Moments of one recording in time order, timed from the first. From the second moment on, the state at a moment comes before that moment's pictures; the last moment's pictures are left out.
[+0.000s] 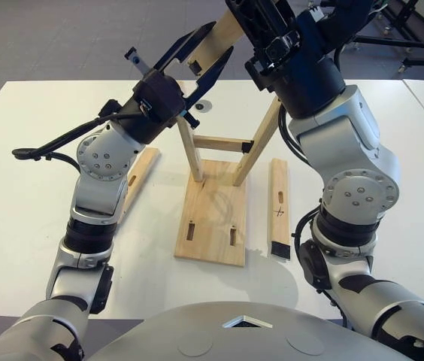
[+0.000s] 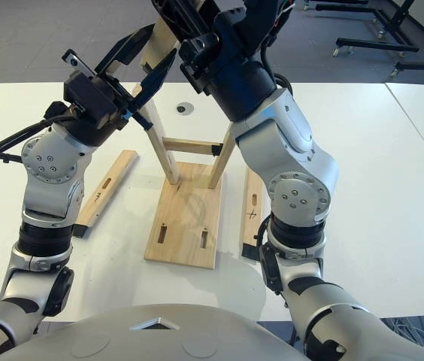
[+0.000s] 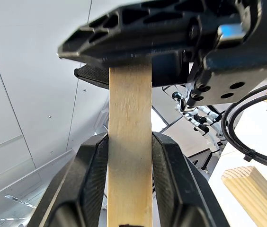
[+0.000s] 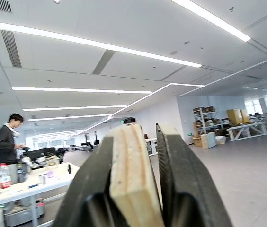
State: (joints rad) left arm -0.43 0.32 -0.14 -0.31 -0.04 -0.20 -0.47; right arm -0.62 -0.11 0.02 -0.57 0.90 0.57 0.03
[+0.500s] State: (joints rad) left arm -0.43 0.31 -0.14 -0.33 -0.14 -0.10 -0.50; right arm -0.62 -0.11 0.02 -0.56 0.82 0.56 0.08
